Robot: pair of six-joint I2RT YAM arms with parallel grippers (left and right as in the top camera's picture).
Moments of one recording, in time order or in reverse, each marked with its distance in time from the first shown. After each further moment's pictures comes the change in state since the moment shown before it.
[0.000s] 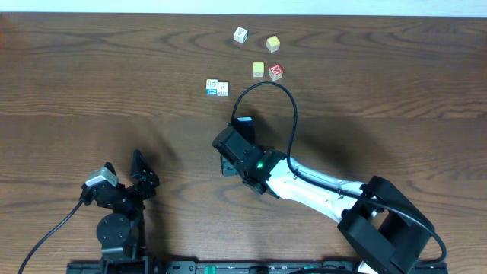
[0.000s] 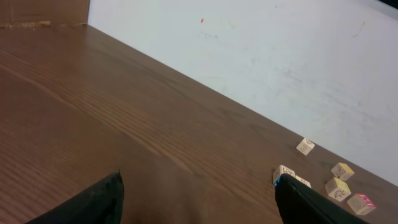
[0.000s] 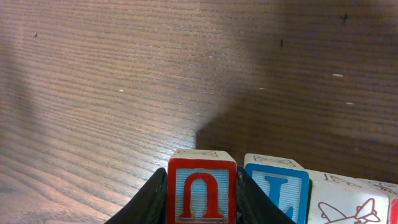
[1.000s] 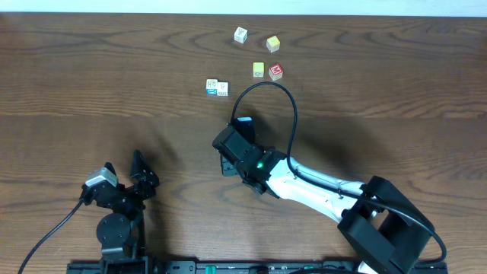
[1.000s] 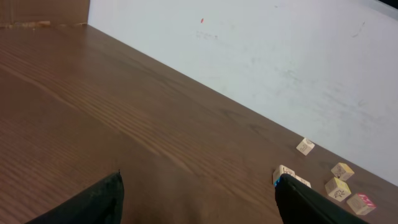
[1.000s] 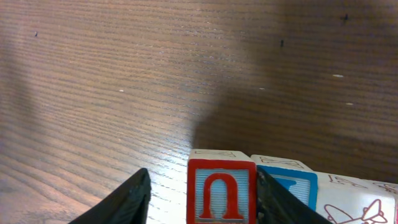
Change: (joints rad) left arm 0.000 0.000 0.000 0.000 0.000 0.000; right arm 0.000 0.000 0.000 0.000 0.000 -0.003
